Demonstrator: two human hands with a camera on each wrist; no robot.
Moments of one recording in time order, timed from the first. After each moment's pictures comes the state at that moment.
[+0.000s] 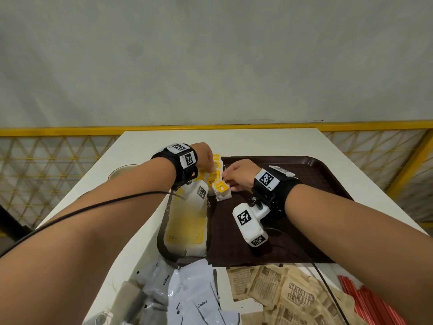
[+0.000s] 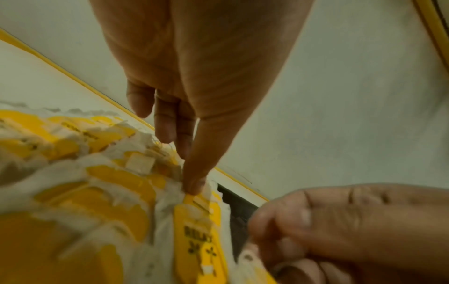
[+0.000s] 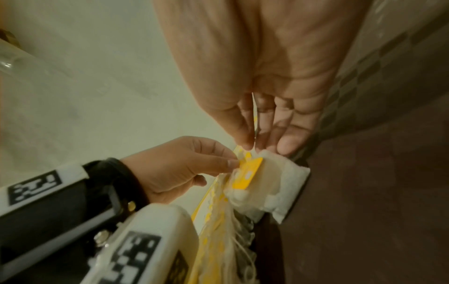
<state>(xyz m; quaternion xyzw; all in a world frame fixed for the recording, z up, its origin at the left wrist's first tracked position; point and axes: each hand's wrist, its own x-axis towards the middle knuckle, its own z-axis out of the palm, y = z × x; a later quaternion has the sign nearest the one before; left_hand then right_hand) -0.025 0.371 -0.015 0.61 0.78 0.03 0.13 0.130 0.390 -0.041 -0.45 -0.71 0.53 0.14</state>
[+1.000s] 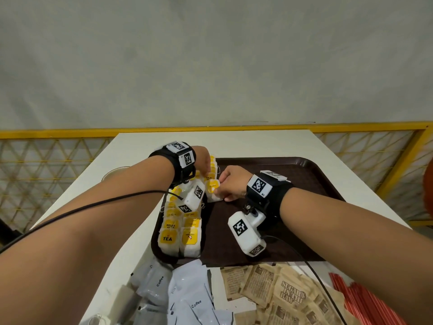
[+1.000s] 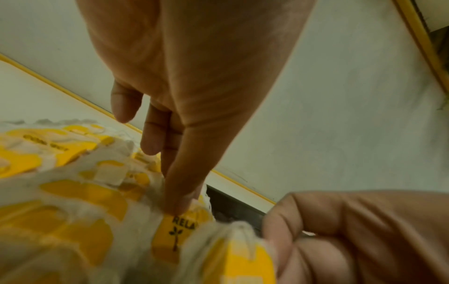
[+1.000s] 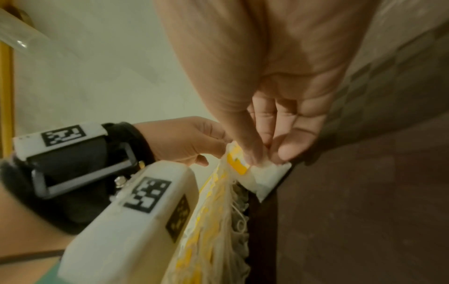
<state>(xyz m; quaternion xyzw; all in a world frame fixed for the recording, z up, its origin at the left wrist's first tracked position) -0.006 0.369 -0.003 0.63 0.76 -0.08 0.12 0.142 0.373 -0.040 -0.41 -0.76 0.49 0.10</state>
